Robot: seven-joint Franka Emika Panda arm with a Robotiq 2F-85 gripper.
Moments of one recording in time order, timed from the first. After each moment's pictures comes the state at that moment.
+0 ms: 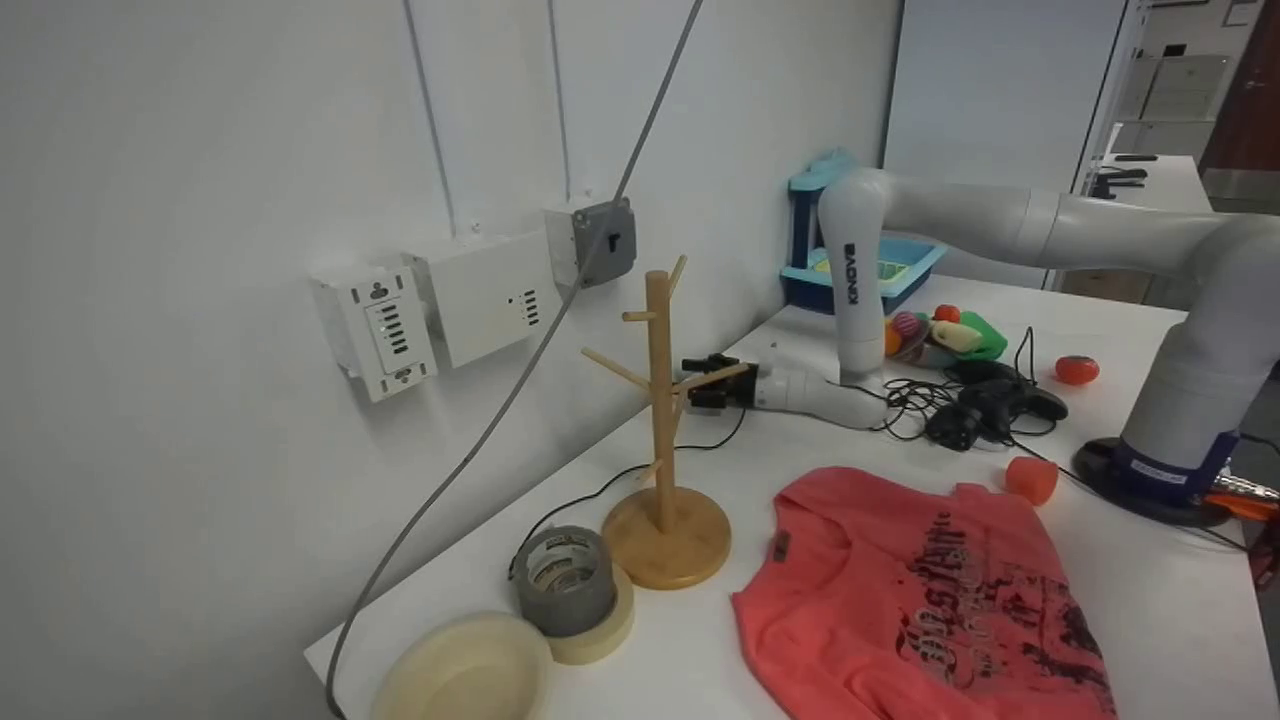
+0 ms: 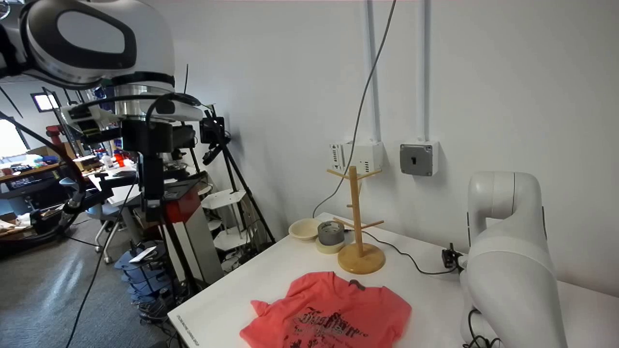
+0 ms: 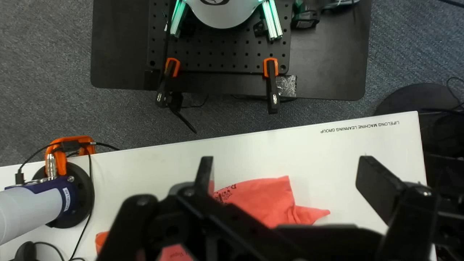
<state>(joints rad) 0.08 -0.58 0.20 -2.31 0.06 1.45 0.20</state>
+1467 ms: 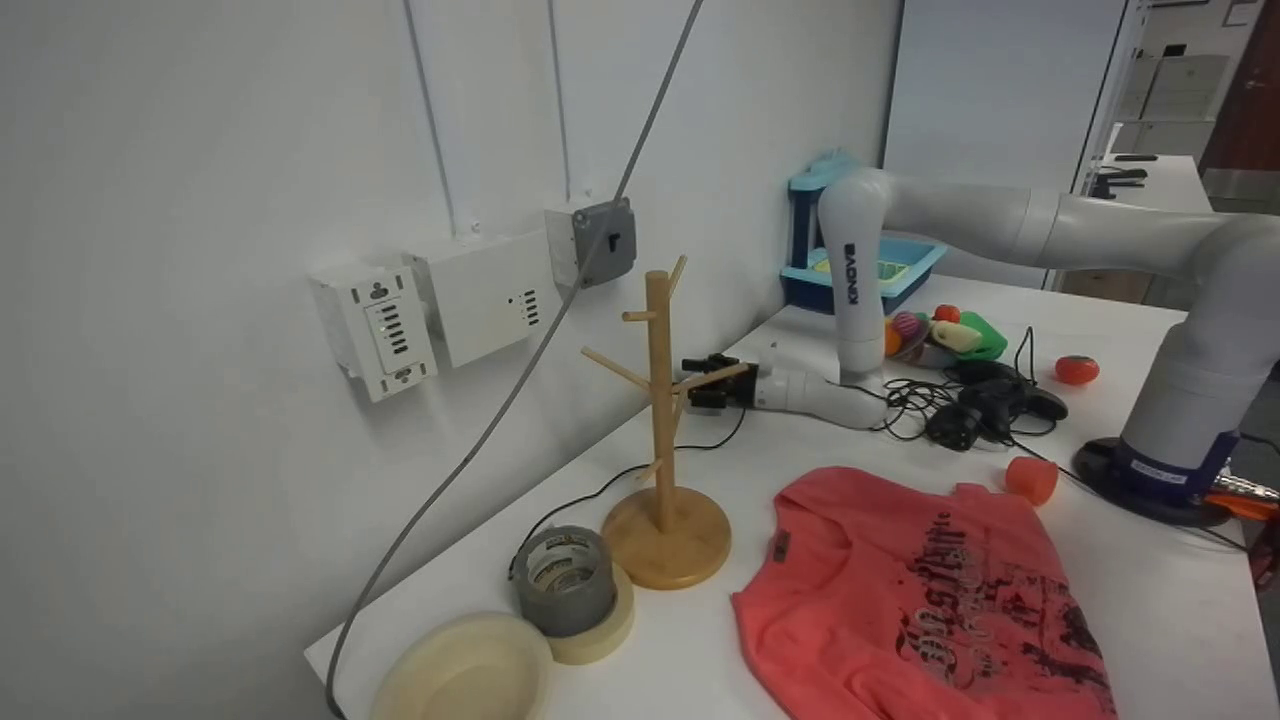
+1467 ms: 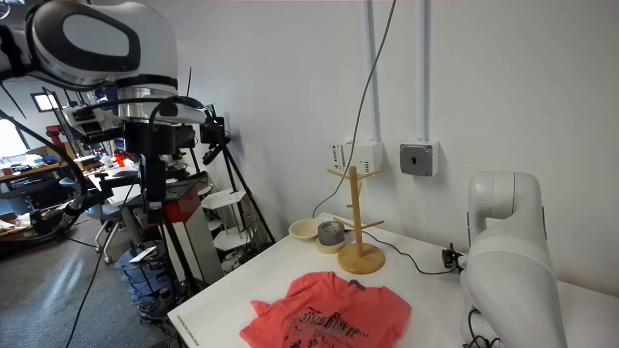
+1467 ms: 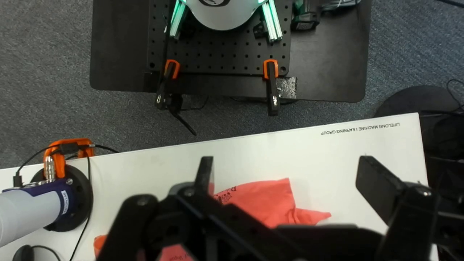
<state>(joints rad) 0.08 -0.57 0.20 -2.31 0.06 1.45 0.20</state>
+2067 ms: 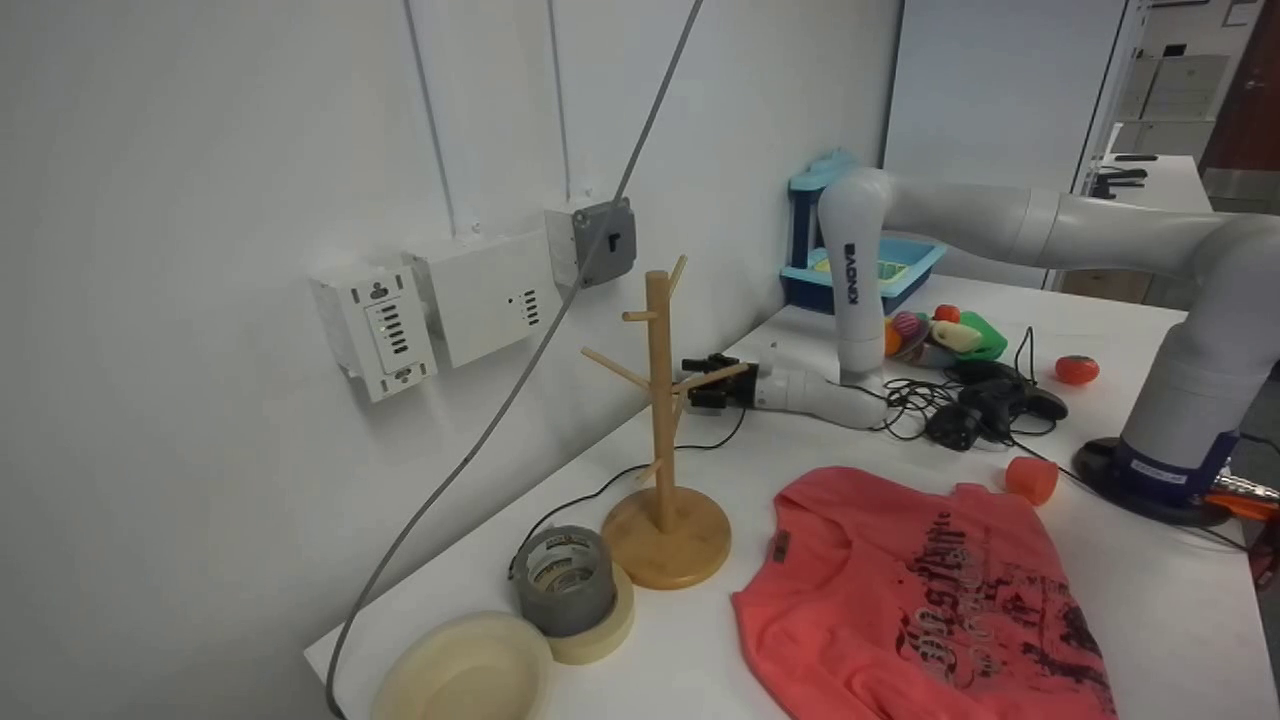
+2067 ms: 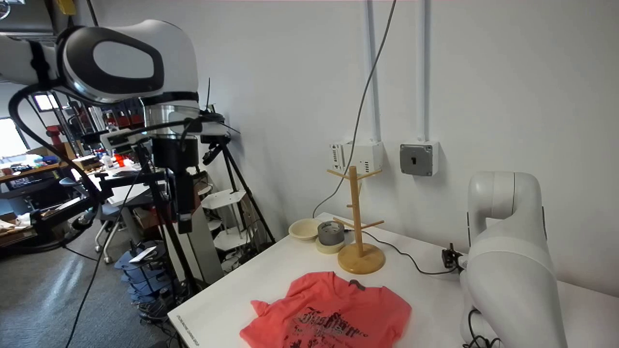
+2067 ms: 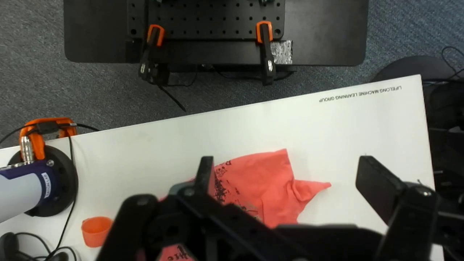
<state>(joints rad) 0.08 -0.51 0.17 -2.36 0.06 1.63 0.20</state>
